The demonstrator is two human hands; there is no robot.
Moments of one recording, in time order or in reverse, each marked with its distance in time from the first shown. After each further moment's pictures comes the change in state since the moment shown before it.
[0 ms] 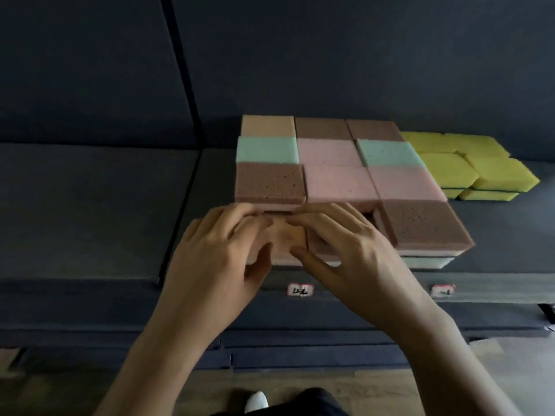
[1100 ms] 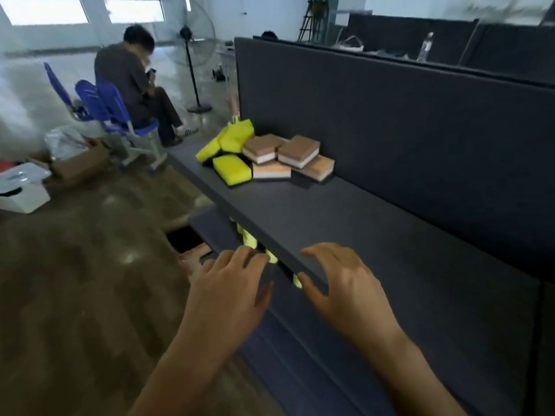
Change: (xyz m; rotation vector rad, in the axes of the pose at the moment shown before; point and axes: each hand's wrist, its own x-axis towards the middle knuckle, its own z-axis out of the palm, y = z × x) left_hand -0.220 -0.261 -0.180 0.511 0.105 -0.825; right_hand 0.183 -0.301 0.264 0.187 -0.187 -0.397
